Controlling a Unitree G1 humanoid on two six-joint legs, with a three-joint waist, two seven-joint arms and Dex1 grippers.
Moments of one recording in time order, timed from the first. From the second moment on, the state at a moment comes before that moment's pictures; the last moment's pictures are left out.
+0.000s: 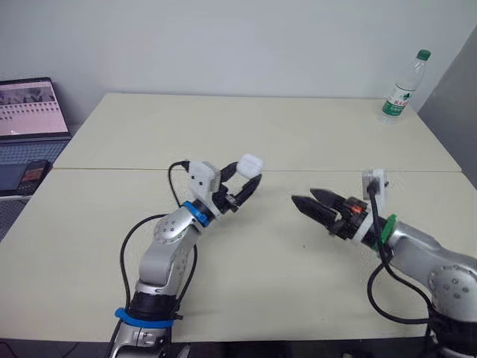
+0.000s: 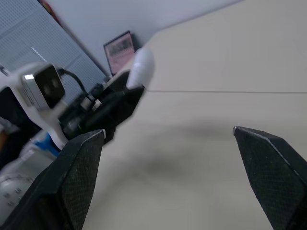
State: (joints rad) left arm -0.33 0.21 -0.06 -0.16 -0.37 0.23 -0.62; right arm -0.26 -0.46 -0.20 -0.54 1.35 0.96 0.06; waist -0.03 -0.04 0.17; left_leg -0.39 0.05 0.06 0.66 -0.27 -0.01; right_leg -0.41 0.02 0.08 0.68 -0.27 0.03
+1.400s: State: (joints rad) left arm -0.34 0.21 -0.12 -0.16 -0.39 0.23 -0.71; right arm -0.42 -0.45 -0.02 -0.39 1.75 0.86 -0.41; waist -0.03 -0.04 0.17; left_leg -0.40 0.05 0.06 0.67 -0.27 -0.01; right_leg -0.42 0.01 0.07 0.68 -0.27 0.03
